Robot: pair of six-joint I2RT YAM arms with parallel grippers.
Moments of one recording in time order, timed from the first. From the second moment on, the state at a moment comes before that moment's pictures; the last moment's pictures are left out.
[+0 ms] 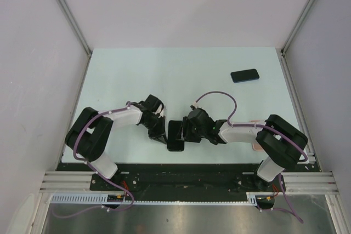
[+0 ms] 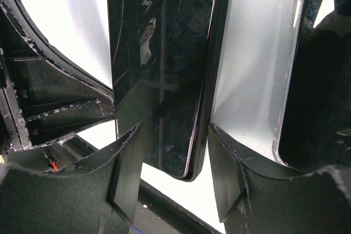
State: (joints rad) left arm -0.54 1.63 0.81 -0.50 0.43 -0.59; right arm 0.93 1.61 0.74 0.06 -0.07 0.99
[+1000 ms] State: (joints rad) left arm -0.58 1.58 0.85 -0.59 0.34 -0.60; right arm 0.93 1.61 0.73 0.07 -0.07 1.00
